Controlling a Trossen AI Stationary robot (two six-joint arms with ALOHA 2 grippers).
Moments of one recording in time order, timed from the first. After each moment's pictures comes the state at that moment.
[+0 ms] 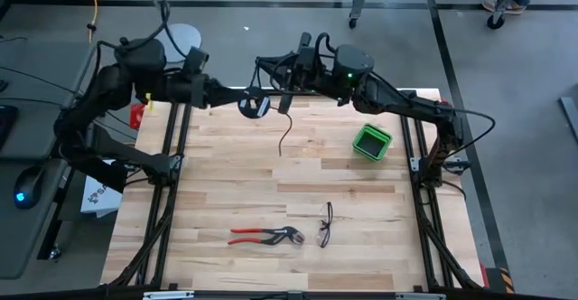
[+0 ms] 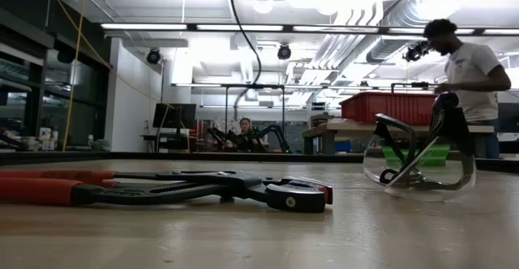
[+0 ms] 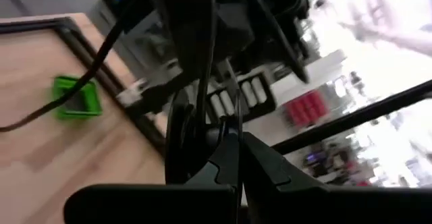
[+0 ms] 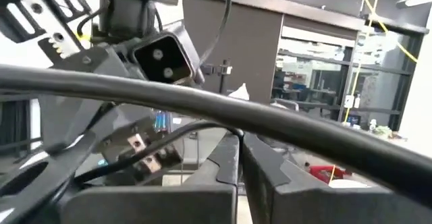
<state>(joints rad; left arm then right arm) 0.16 1.24 1.85 -0.76 0.13 -0.94 -0.17 1.79 1.98 0.03 0.06 -0.15</state>
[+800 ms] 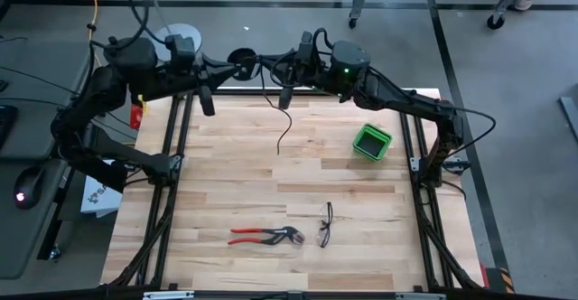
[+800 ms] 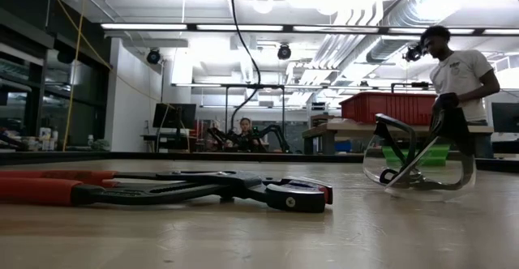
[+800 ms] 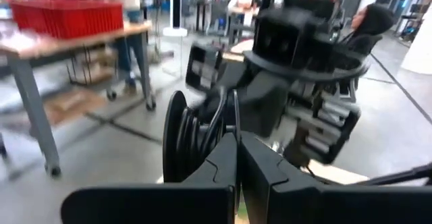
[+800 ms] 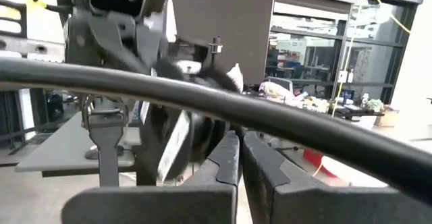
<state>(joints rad) 0.16 1.22 1.85 -0.72 -0.25 -0.10 -0.19 1.79 1.98 -0.05 0.07 -0.10</state>
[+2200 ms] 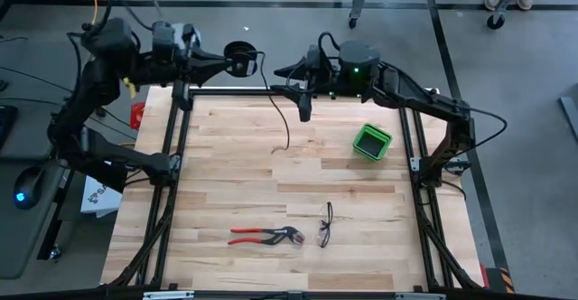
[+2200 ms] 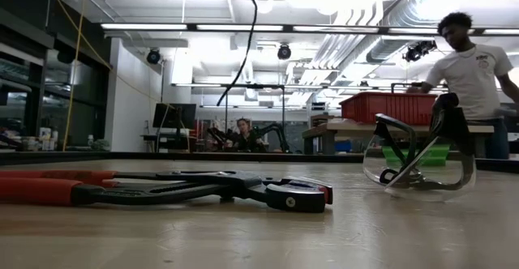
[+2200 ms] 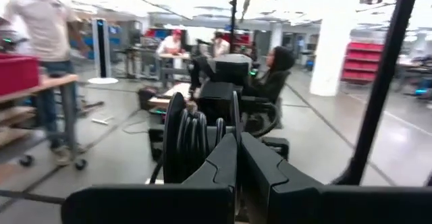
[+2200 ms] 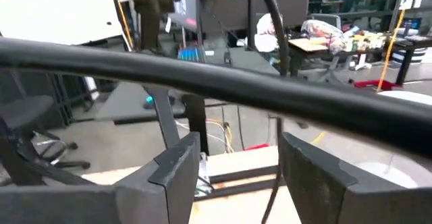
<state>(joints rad) 0.32 1.20 1.85 -0.56 0.22 -0.08 -0.19 1.69 1.98 -0.38 -0.06 0.04</state>
